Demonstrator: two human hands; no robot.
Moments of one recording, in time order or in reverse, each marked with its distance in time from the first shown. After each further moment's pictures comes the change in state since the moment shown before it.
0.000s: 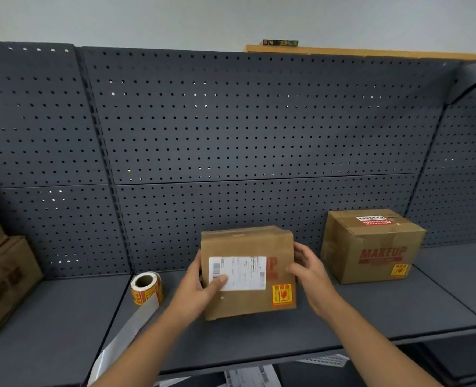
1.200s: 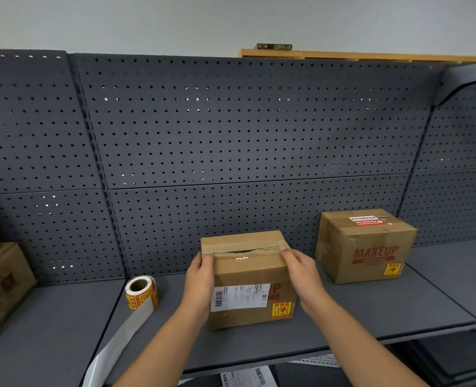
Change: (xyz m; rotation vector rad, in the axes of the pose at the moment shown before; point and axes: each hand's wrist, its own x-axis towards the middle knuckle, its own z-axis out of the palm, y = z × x) left_hand 0.008 0.049 0.041 -0.361 0.292 -0.235; right_hand -0.019 -0.036 0.021 -0.087 0.176 0.073
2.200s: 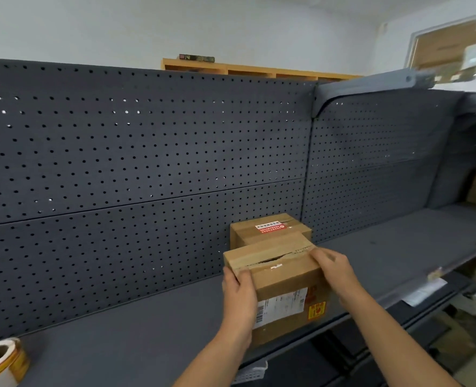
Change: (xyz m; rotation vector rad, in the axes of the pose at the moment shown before) left_hand -0.058 -0.047 0.264 0.023 -0.340 -0.029; right_hand 0.024 -0.002 -0.271 -0.127 0.276 -0.059
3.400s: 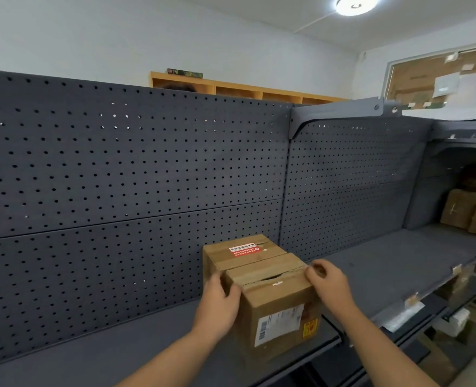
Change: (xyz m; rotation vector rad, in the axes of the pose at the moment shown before) left_hand 0.047 0.026 0.025 0.487 -0.077 0.274; right_hand 0.086 0.047 -0.055 -0.389 0.167 -0.135
